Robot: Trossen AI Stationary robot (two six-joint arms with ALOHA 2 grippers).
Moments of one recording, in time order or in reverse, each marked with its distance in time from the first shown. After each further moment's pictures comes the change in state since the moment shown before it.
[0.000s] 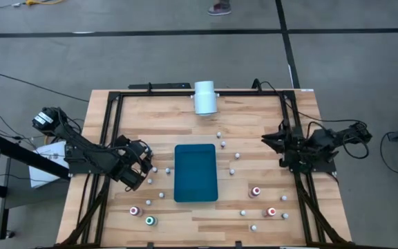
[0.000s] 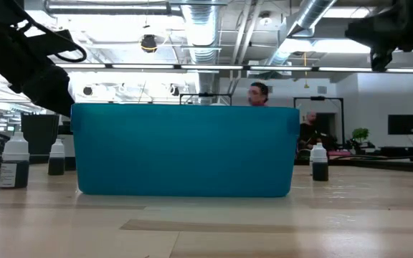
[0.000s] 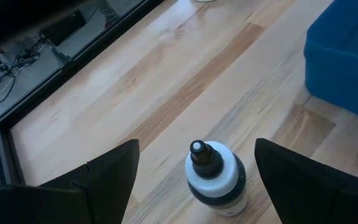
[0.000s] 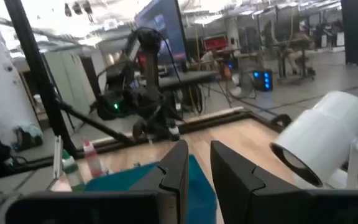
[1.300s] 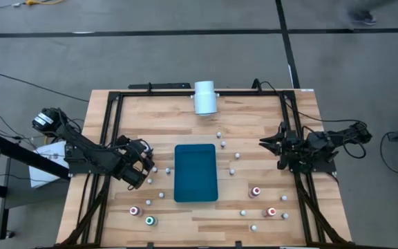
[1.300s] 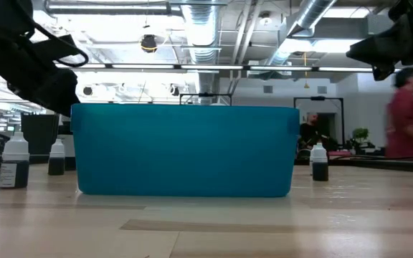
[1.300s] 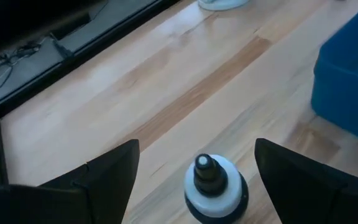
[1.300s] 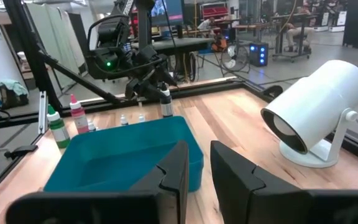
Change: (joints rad) left arm 0.040 0.011 -0.036 0.086 -0.041 -0.044; right arm 0.000 0.000 0.000 -0.164 -0.004 0.001
